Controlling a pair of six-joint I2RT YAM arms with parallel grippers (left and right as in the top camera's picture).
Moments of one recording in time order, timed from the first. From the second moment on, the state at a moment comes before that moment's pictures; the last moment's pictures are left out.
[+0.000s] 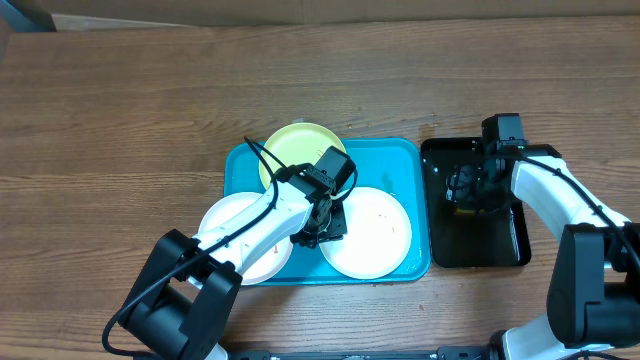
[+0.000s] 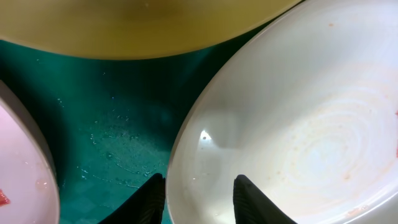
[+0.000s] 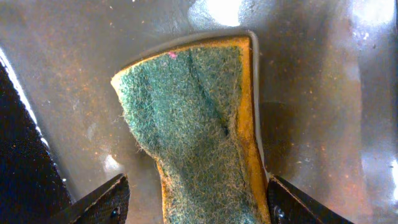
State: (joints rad) left arm -0.63 1.76 1.08 -0.80 0.11 -0.79; right arm 0.01 1.73 1.00 -0.70 -0.07 0.28
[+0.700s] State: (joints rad) left arm -0.63 1.77 1.08 -0.81 0.11 -0.75; right arm 0.01 1.73 1.00 -0.69 -0.06 0.28
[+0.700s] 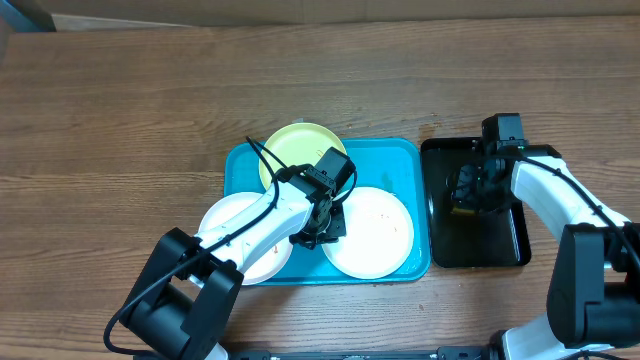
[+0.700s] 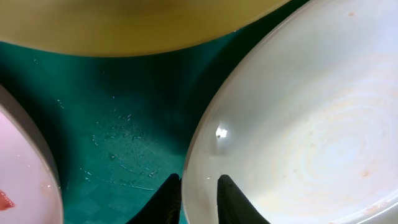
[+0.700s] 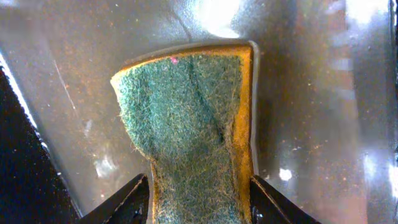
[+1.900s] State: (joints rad) left arm -0.57 1.81 1.08 -0.84 0.15 -0.63; right arm 0.01 1.73 1.00 -0.69 -0.06 0.28
